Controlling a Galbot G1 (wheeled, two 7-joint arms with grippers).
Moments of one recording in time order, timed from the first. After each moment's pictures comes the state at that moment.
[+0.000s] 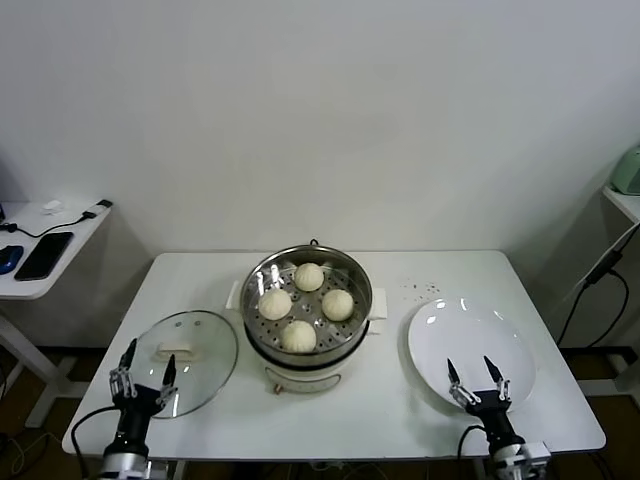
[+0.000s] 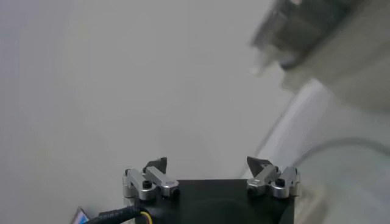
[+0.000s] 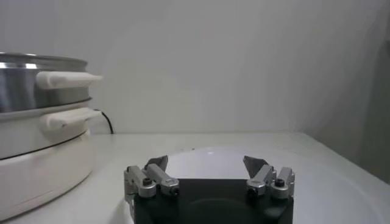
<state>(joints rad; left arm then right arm) 1.63 -1.27 -0.64 -1.79 0.82 -0.11 -0.37 -1.52 1.23 0.57 1.61 0.38 0.29 -0.12</state>
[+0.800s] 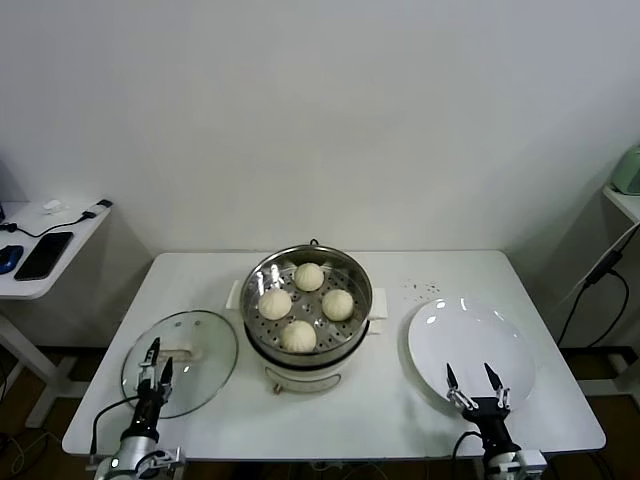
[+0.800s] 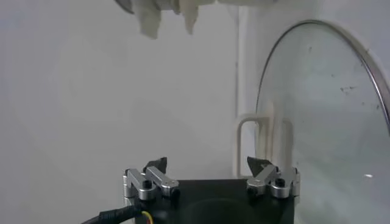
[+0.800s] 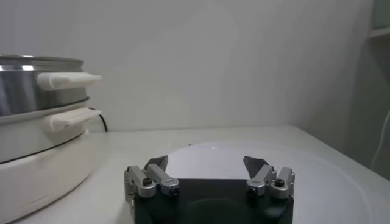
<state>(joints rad) 1.41 -1.26 -0.60 -1.45 1.25 0.00 -0.46 -1.56 1.30 0.60 1.67 0.34 0.24 -0.08</state>
